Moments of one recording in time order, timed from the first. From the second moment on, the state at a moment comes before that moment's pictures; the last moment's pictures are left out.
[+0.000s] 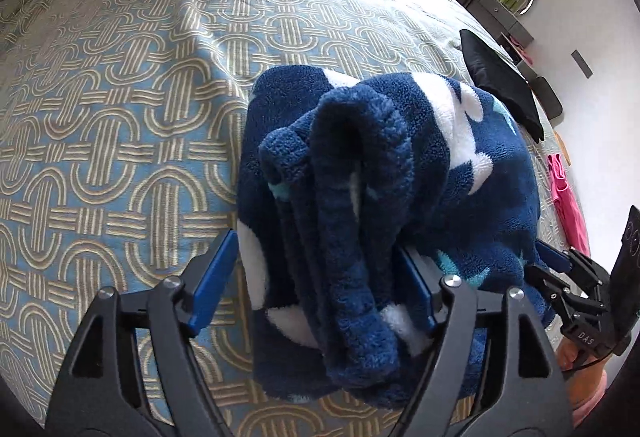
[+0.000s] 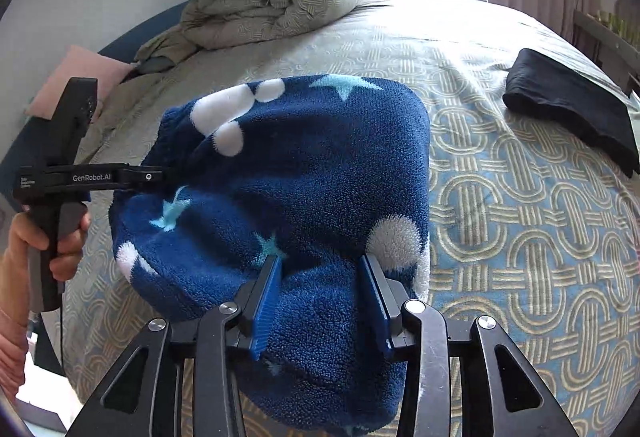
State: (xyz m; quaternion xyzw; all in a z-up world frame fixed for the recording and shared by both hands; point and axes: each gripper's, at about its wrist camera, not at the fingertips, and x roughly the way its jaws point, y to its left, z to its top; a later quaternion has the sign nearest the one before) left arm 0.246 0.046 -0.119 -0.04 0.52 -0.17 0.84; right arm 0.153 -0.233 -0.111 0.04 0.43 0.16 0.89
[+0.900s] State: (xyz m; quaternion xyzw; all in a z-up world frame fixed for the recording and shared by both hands) left arm 0.246 0.043 -0.125 -0.03 0.51 -0.15 0.85; right arm 0.186 -0.221 -0.074 0.04 0.43 0.18 0.89
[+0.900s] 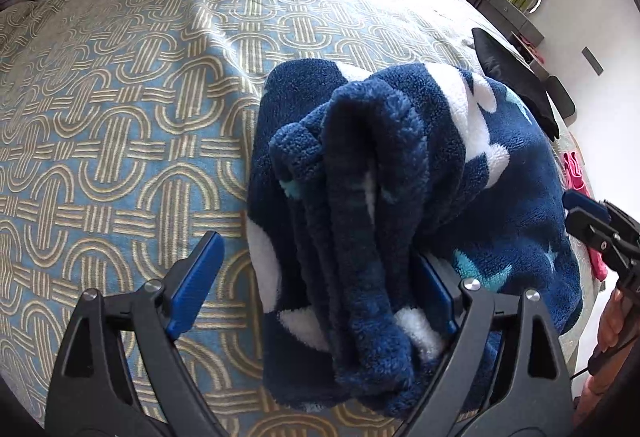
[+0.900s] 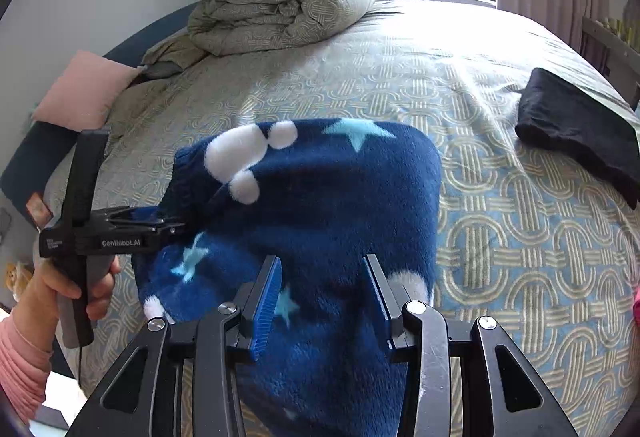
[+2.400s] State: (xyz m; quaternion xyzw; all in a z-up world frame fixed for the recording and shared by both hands) left arm 0.224 0.054 -0.125 -0.08 0.52 -0.13 0.84; right arm 0.232 -0.254 -0.078 0.10 0.49 0.17 0.85
